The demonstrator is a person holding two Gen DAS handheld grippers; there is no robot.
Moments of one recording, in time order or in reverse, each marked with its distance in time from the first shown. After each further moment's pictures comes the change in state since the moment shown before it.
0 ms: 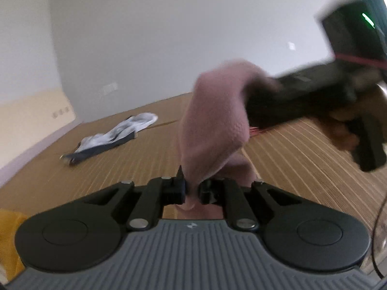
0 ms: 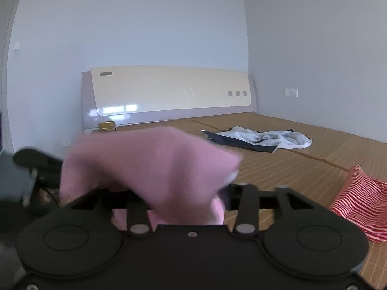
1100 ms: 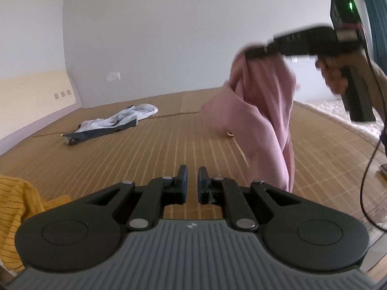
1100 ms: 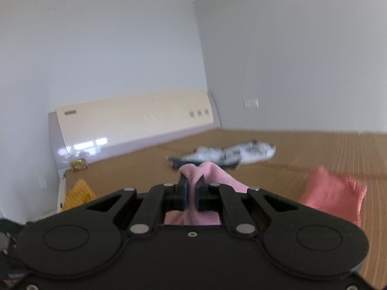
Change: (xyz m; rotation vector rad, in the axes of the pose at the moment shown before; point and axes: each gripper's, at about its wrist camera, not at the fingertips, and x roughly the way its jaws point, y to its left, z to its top) left arm -0.026 0.033 -0.026 -0.097 -0.002 -0.056; right arm -0.059 -0.039 0.051 0.127 -0.137 -0.156
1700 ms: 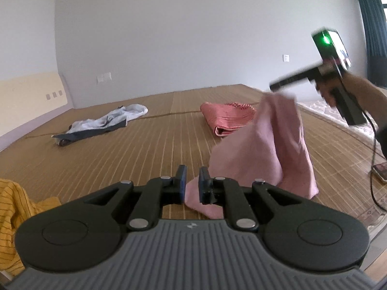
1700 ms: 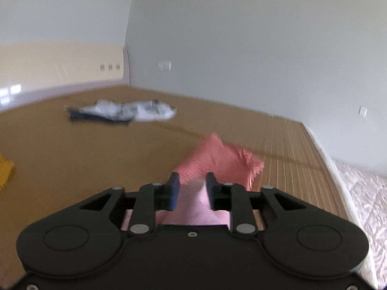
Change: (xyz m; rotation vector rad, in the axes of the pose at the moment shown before) left arm 0.011 -0.019 0.004 0.010 0.015 -0.038; right arm 0.009 -0.091 -0.061 -0.095 0.262 -0.465
